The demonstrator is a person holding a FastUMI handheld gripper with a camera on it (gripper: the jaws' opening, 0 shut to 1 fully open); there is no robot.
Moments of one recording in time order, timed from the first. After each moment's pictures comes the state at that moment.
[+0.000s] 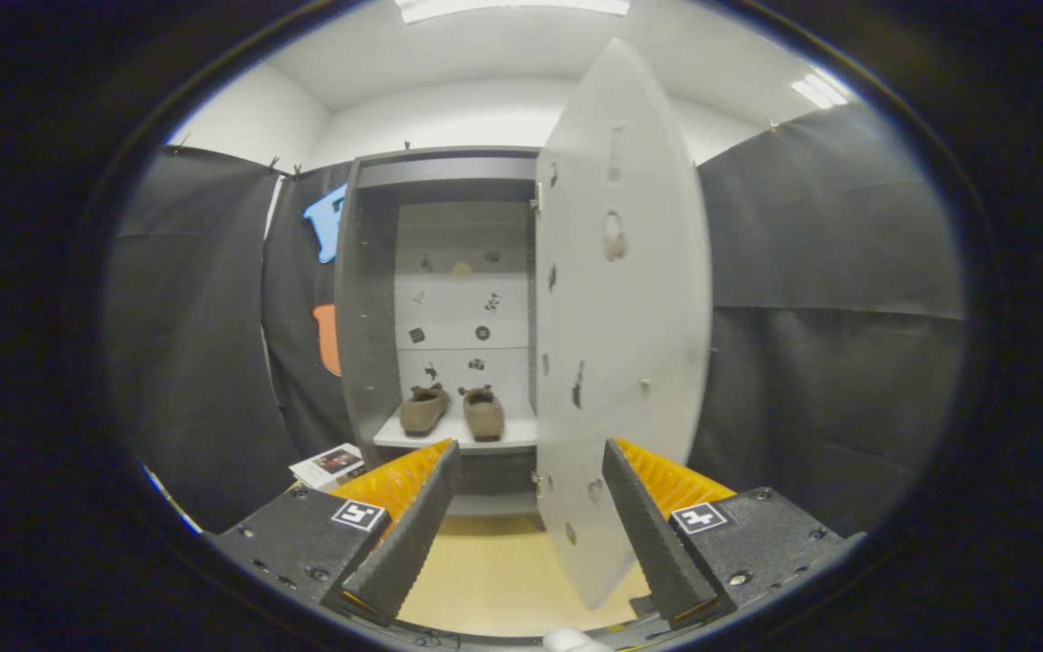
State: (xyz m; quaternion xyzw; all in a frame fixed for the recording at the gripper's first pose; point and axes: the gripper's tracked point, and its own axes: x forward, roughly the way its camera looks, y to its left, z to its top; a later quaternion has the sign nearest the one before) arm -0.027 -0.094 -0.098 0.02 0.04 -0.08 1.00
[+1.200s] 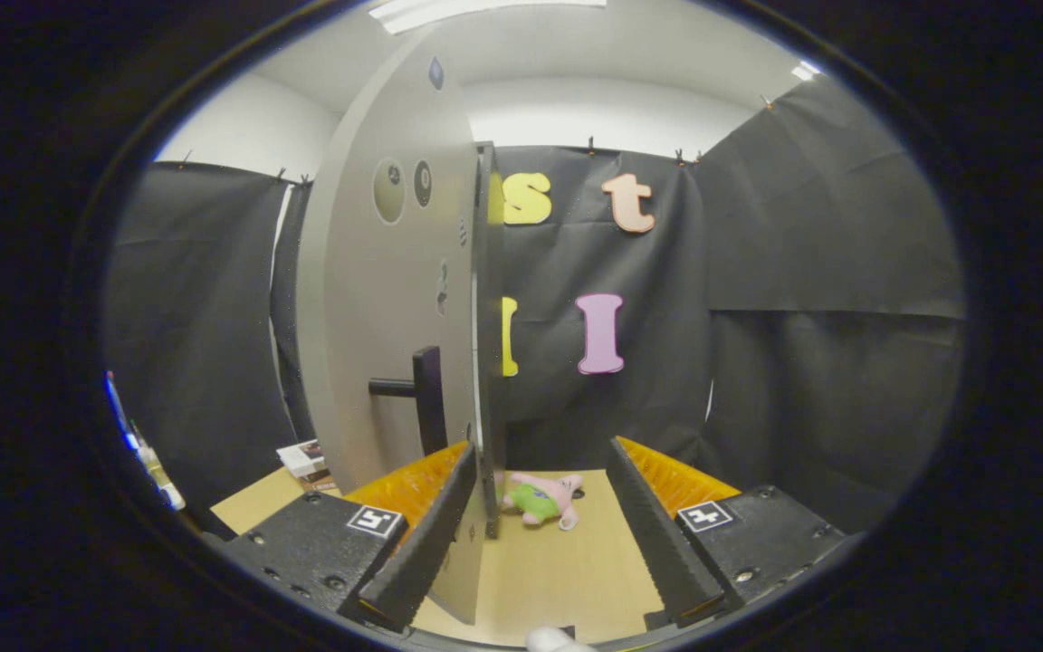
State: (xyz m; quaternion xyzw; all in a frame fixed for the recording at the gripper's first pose) arm 0.012 -0.220 -0.094 0.01 0.03 0.01 1.00
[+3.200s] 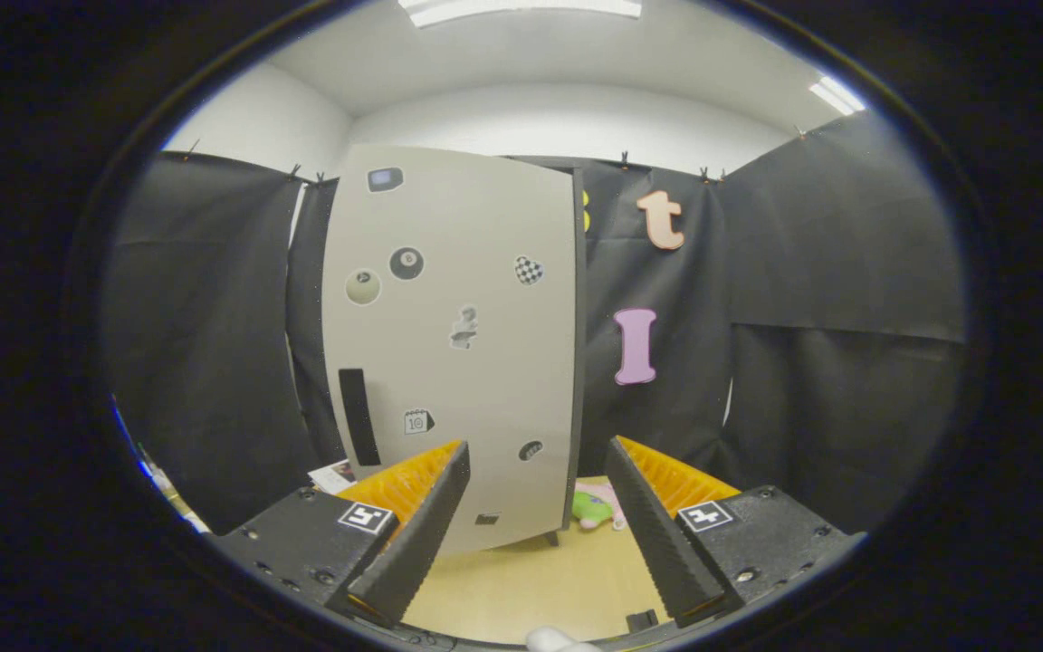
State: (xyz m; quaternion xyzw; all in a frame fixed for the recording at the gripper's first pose) arm -0.011 -0.065 -0.042 0.01 0.03 -0.03 1.00
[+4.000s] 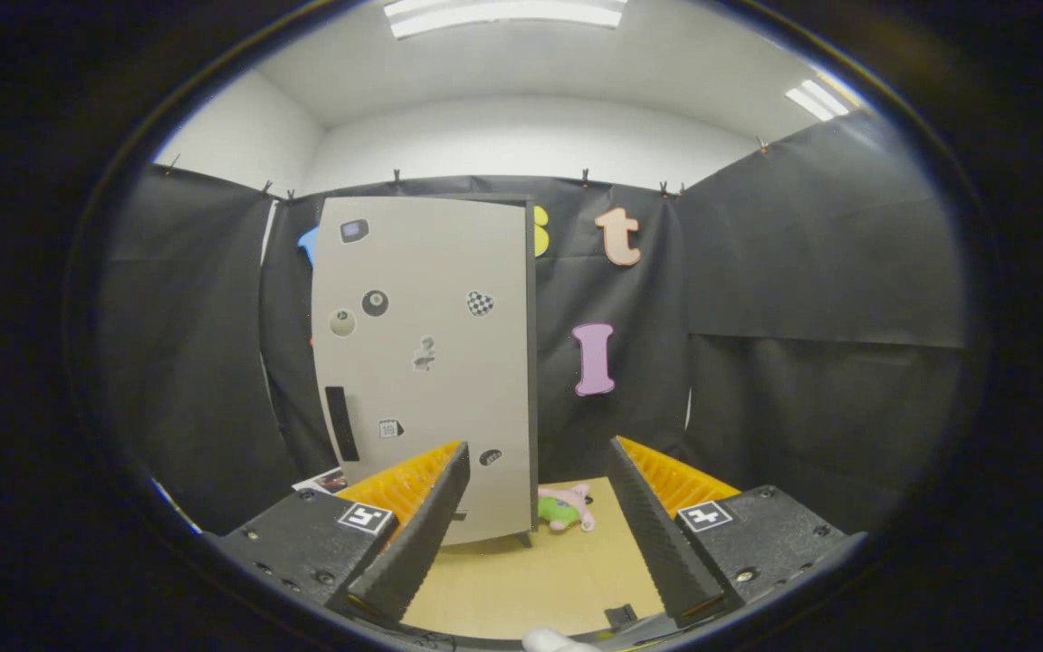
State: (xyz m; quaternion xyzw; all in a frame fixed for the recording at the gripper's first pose) arm -0.056 -0.088 -0.016 0.02 0.01 -0.07 1.00
